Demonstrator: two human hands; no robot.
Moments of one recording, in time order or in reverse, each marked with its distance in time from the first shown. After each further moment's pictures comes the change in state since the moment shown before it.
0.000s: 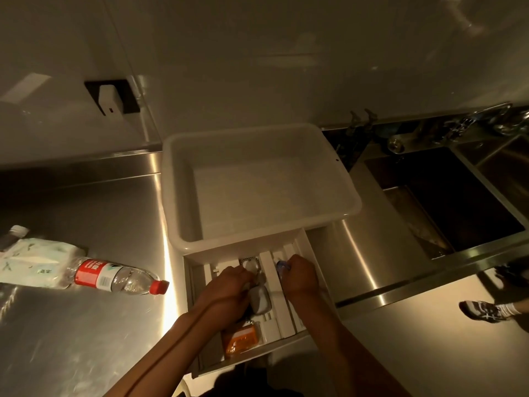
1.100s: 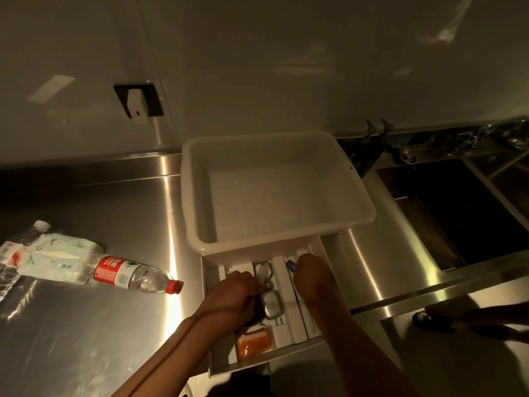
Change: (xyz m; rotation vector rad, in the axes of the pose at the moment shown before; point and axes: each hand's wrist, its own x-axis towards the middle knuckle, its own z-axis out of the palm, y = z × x) left_hand -0.019 0.004 -0.031 0.049 -0.052 0.025; right_hand 0.008 -0.015 -0.016 -0.340 -0.052 -0.085
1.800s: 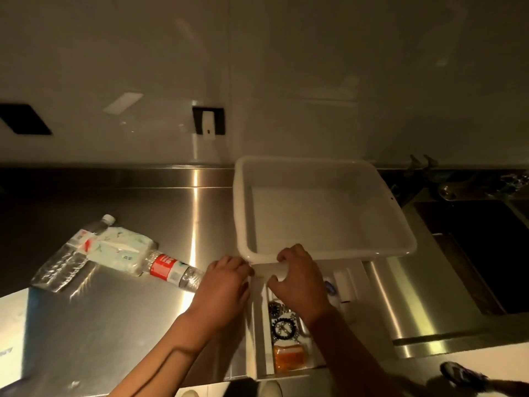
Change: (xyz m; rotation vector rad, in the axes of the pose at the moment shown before) left_hand -0.059 -0.067 -0.064 0.162 0.388 -0.058; right_hand -0.054 -0.132 -0.021 0.225 0.263 -0.490
